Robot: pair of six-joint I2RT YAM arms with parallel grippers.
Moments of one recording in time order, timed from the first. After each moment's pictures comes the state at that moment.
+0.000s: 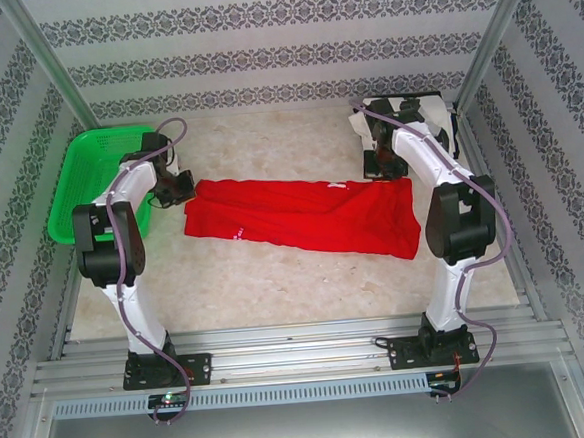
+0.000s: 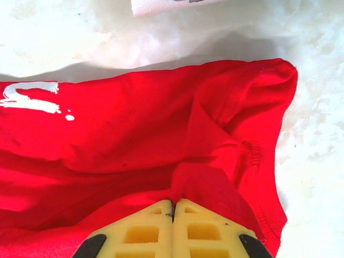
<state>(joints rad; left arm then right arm) 0.06 1.97 1.51 -0.80 0.24 -0.29 0.17 1.96 1.72 -1.14 0.10 0.34</state>
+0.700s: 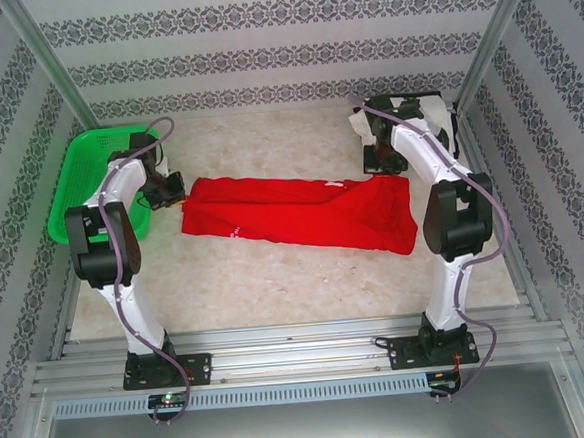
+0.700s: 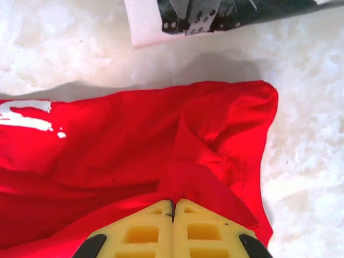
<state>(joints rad) 0.12 1.97 1.56 -0.90 0.25 -0.25 0.16 2.00 1.79 -1.14 0.12 0.33</state>
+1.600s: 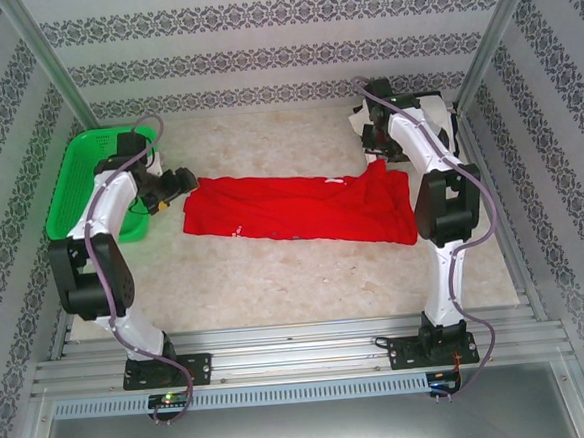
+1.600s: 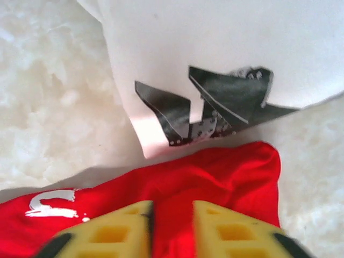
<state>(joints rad) 0.11 1.70 1.38 -0.87 0.34 -0.35 0.13 2.16 2.00 -1.06 0.16 0.44</state>
